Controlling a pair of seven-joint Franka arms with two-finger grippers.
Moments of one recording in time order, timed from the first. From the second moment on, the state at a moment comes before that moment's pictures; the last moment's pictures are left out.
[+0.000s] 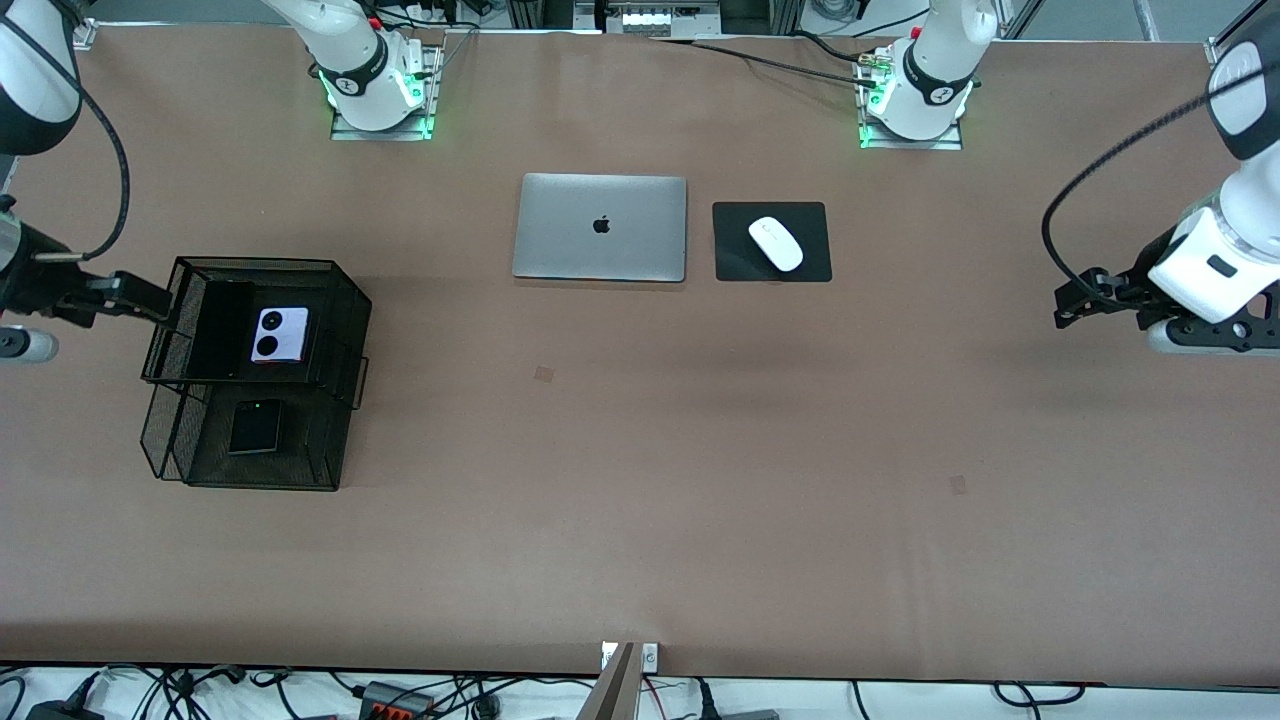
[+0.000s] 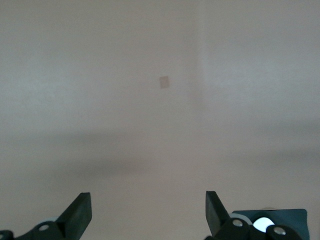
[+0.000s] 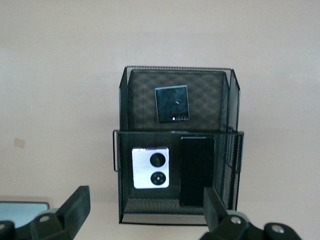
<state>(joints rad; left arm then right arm) 0.01 0.07 -0.02 -1.72 0.01 1.82 0.01 0.03 0.16 -0.07 -1.56 0.00 1.70 -0.04</state>
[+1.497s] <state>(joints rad) 0.02 0.06 -0.03 -1.58 0.01 1.50 0.01 0.03 0.07 -0.07 -1.68 0.00 1.70 -0.04</state>
